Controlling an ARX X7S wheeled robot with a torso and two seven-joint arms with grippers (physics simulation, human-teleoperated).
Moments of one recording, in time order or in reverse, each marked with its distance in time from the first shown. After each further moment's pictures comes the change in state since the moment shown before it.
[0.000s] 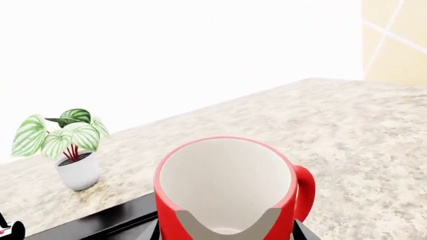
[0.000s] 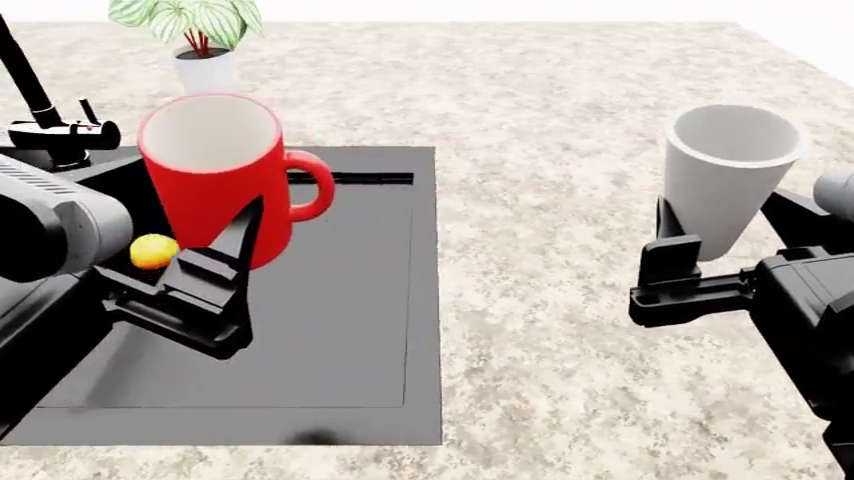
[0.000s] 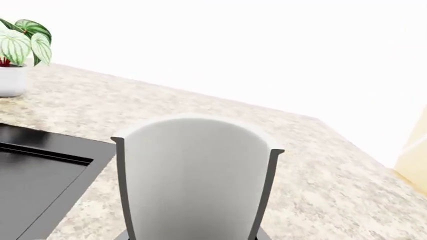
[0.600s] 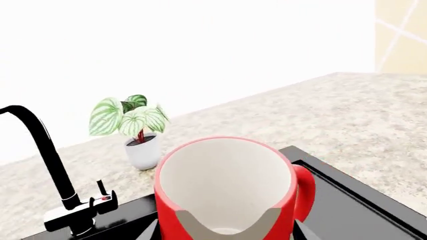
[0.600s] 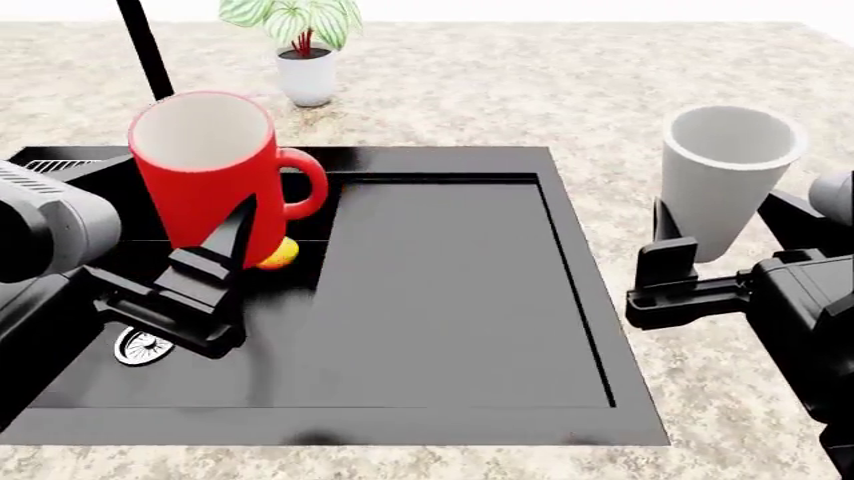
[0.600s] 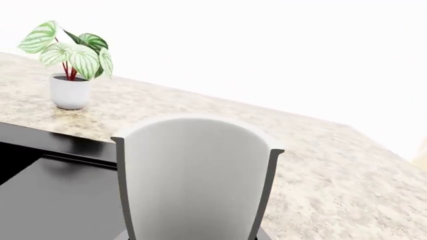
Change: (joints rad) left arm 0.018 -0.017 -0.019 0.004 0.003 0.010 0.008; right arm -0.001 -0.002 -0.008 -0.008 -0.002 -0.007 0.005
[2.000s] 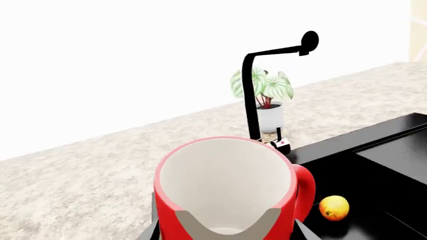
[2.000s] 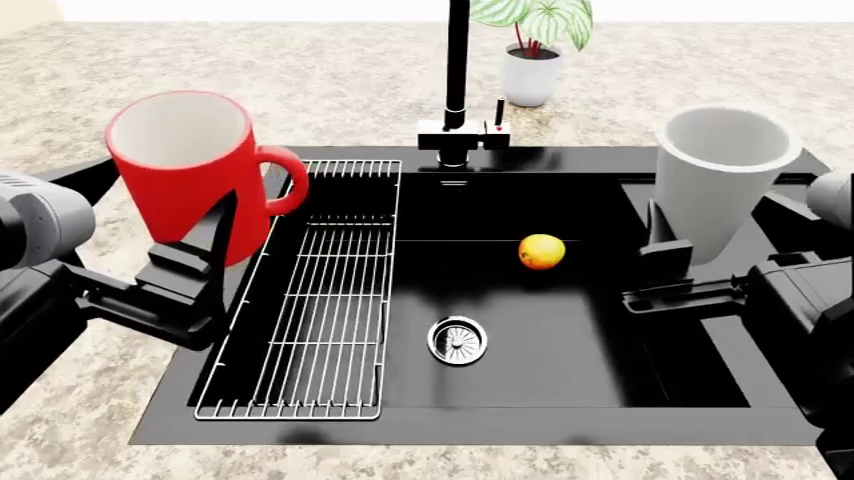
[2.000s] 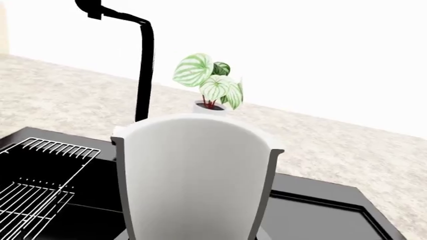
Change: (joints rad) left arm 0.078 -0.023 -0.061 -0.003 0.037 0.023 0.030; right arm 0.003 0.003 -0.012 -0.009 0.016 -0.022 0.007
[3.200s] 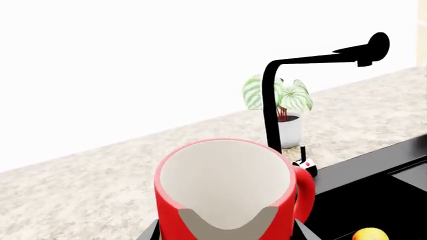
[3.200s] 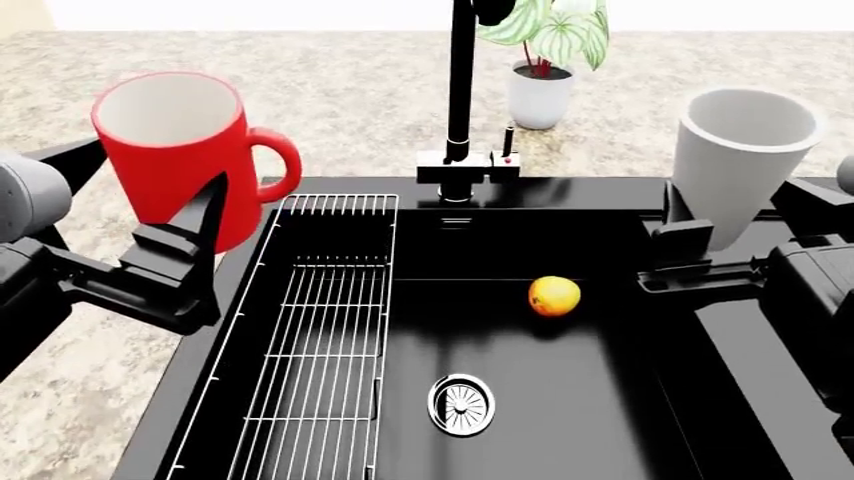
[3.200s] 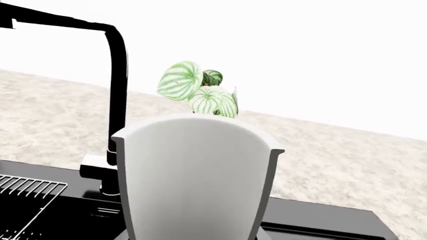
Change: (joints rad) left arm -0.062 -0.018 0.023 -0.023 -0.021 0.004 0.000; right arm 0.040 0.015 -0.002 0.026 0.030 -0.016 0.022
